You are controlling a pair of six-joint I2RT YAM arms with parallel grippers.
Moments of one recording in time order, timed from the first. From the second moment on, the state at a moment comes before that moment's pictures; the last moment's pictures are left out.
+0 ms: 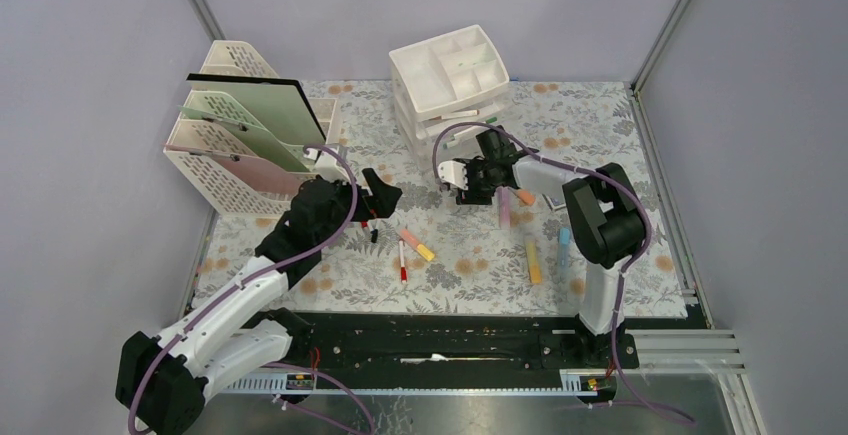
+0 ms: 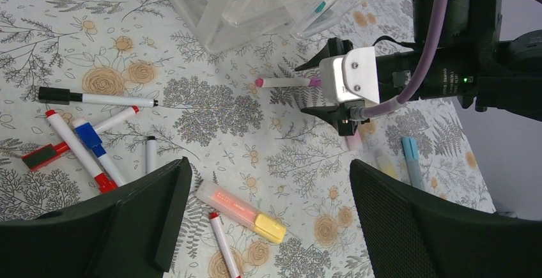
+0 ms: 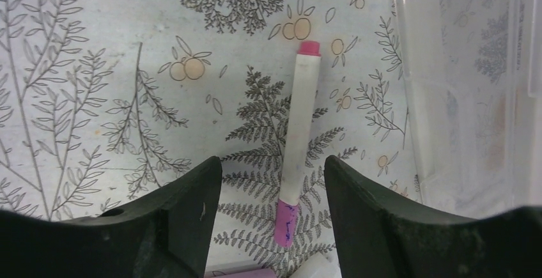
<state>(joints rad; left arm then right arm) -0.55 0.89 0.60 0.00 -0.04 -0.57 0.47 1.94 1.22 -0.32 -0.40 -1.20</state>
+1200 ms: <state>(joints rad) -0.53 0.94 0.60 0.07 0.01 -0.57 0.51 1.86 1.17 -0.57 -0.40 -1.02</state>
